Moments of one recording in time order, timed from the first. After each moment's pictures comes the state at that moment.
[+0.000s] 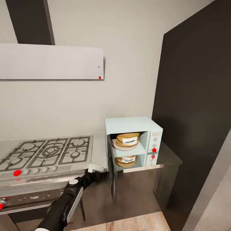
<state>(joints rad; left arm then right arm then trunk) -0.40 -0.06 -0.15 -1.10 0.01 0.37 -0.26 -0.44 -0.14 -0.29 0.08 0.21 0.01 0.08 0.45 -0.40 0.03</state>
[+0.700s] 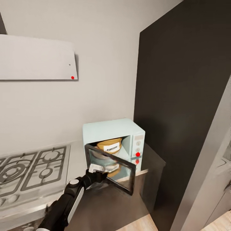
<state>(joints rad) -0.40 -0.06 -0.15 -1.09 0.01 0.37 -0.26 -0.43 -0.13 -0.29 0.08 0.21 0.01 0.08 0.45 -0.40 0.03</state>
